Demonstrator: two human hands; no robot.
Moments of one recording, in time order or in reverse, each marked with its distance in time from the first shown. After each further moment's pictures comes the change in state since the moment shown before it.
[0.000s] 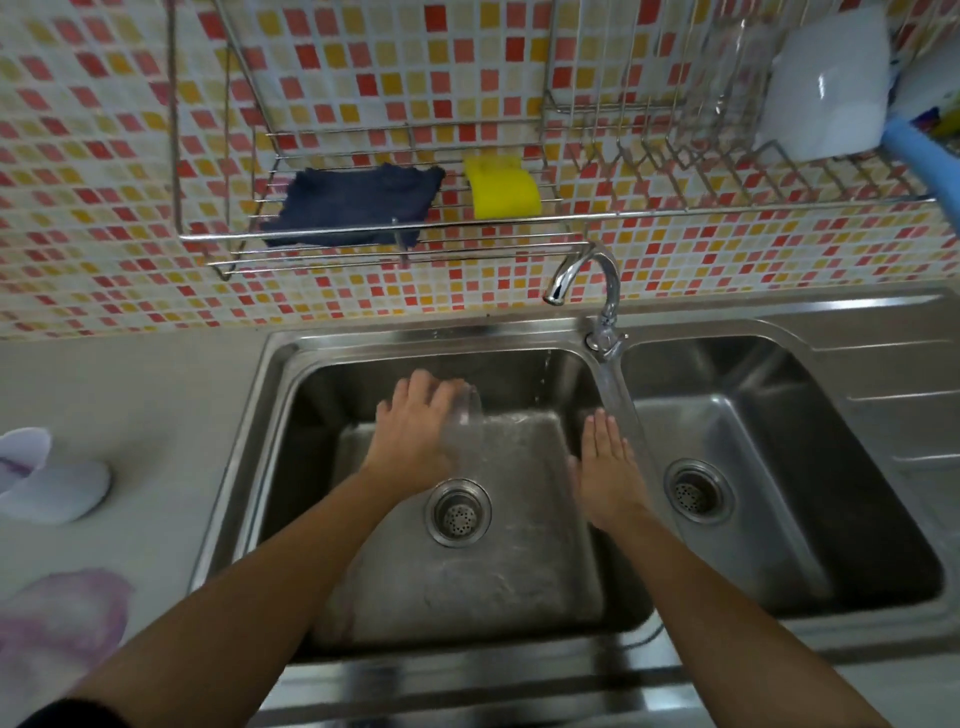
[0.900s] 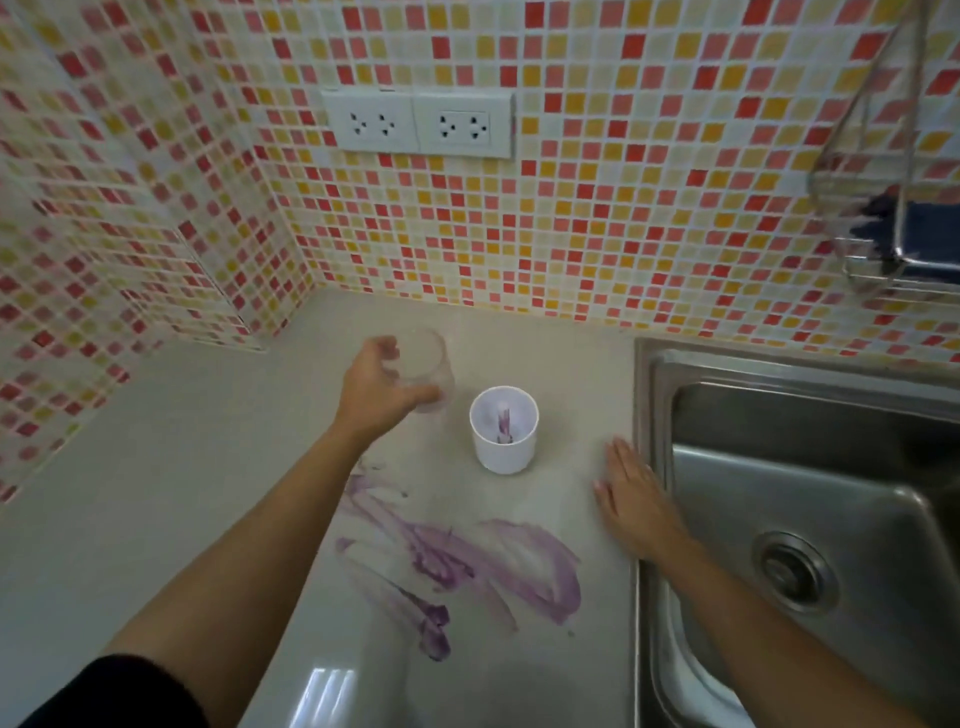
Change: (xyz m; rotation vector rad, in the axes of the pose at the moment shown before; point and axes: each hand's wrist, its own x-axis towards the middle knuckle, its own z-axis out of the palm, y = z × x) left_hand -0.195 -0.452 -0.163 -0.644 0.354 -0.757; right_hand -0.021 -0.440 0.075 0.130 -0.058 -0.403
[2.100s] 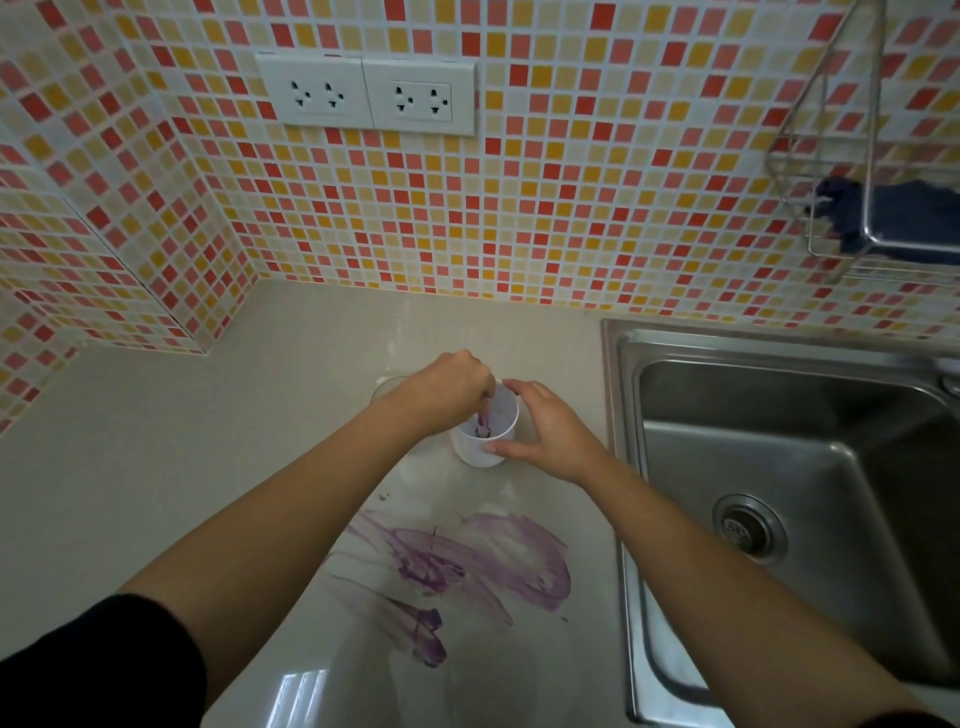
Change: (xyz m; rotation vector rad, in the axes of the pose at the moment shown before) left_hand -0.002 0.068 0.049 0.891 -0.649 0.640; right_hand 0.036 -0.094 -0.057 0.388 -0.031 -0.171
